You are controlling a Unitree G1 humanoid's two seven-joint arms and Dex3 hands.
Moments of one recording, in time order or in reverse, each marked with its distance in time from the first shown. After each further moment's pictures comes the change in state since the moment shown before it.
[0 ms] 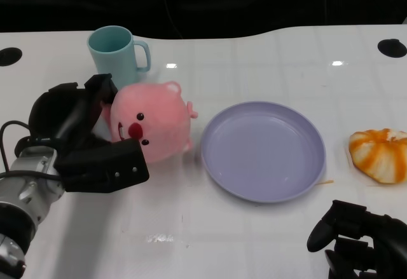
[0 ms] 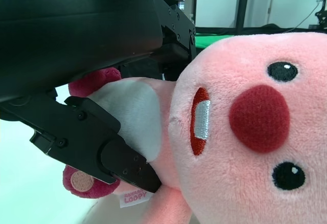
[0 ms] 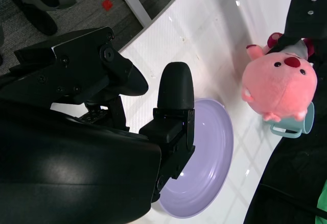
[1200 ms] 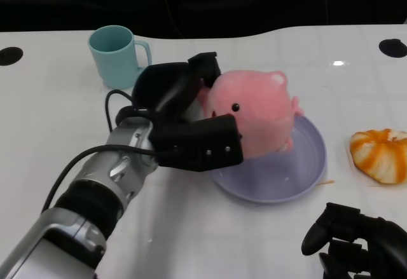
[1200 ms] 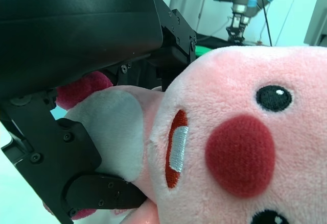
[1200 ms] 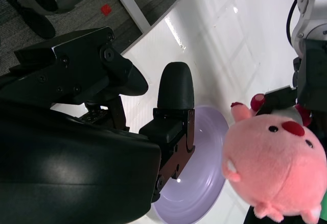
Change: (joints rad) left arm -0.101 -0.287 -0.026 -0.135 -0.006 0.109 -0.144; right arm 0.004 0.002 0.026 0.005 0.001 -0.019 -0.002
